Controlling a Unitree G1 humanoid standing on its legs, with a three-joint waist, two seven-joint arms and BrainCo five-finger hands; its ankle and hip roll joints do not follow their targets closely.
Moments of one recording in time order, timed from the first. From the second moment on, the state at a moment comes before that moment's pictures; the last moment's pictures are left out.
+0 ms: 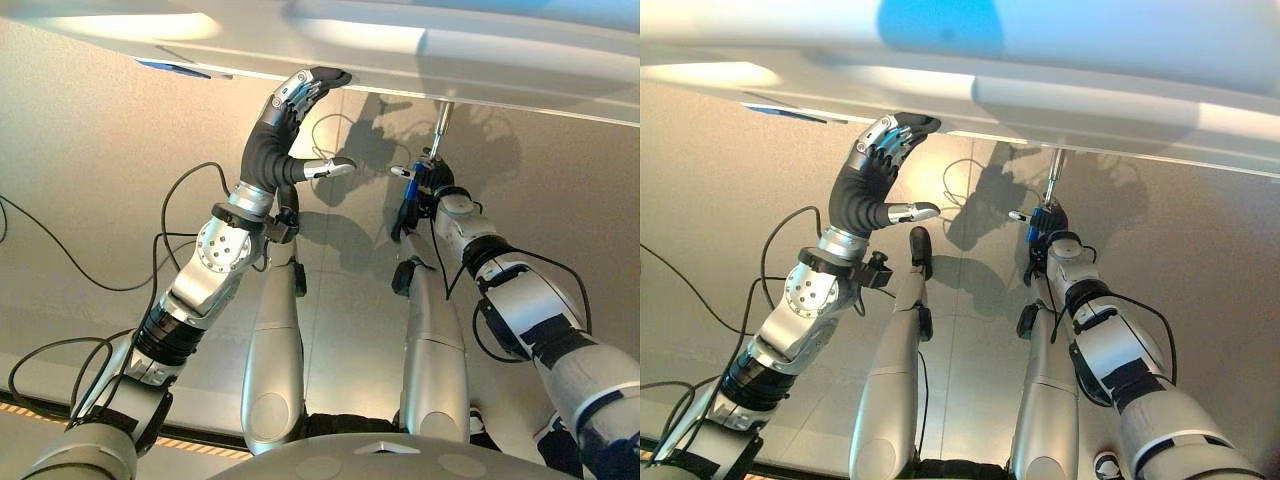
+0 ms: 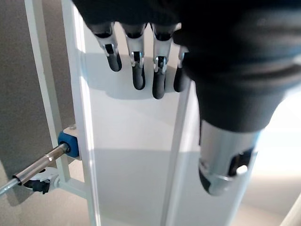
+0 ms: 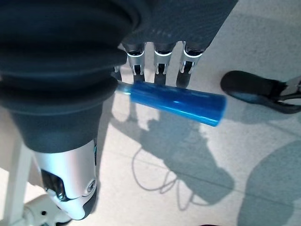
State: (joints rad) left arm -0.48 0.52 -0.41 -0.24 -0.39 -0.29 0.16; right arm -0.96 -0.31 0.40 1.26 0.54 -0.08 -0.14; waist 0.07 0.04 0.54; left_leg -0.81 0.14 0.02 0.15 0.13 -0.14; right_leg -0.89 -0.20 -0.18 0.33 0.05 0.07
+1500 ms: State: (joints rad) left arm -0.47 0.51 -0.41 -0.26 -0.43 -0.30 0.17; right arm -0.98 -0.27 0.40 1.24 0.58 -0.06 -0.18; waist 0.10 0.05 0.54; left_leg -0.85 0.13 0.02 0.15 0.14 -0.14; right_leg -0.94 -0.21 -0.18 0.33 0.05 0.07
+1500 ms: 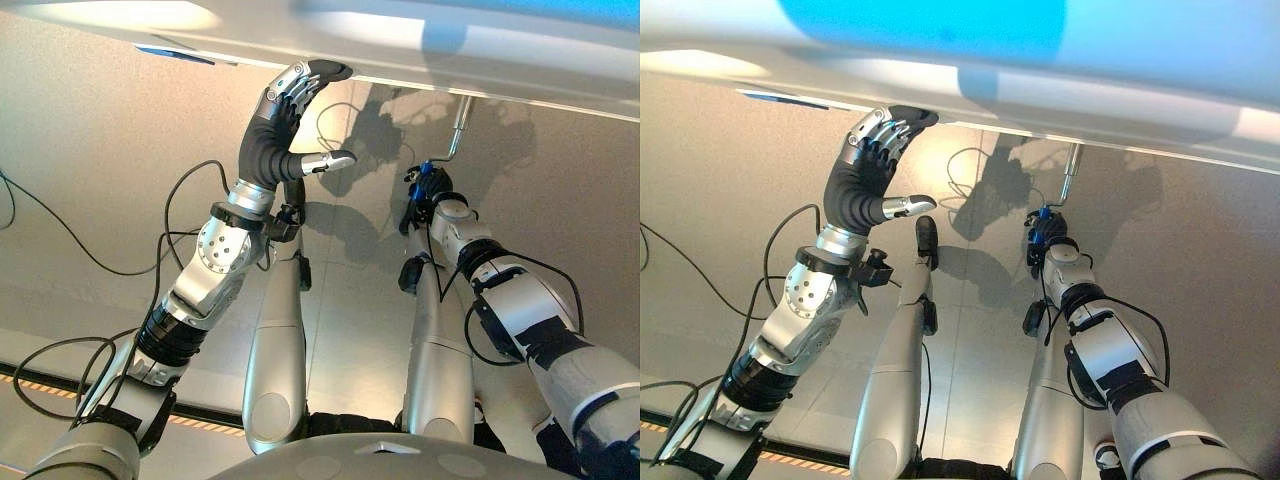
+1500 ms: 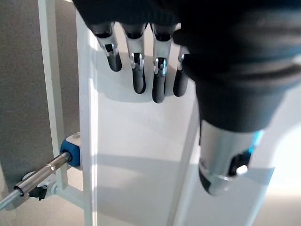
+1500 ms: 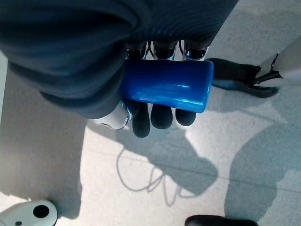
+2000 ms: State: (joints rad) left arm -0.43 0.50 -0.36 -0.29 -0.49 -0.30 0.17; right arm -0.83 -0.27 0.53 0.71 0.53 -0.05 -0.18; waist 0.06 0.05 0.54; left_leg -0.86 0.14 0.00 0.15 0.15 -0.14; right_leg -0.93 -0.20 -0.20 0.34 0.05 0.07
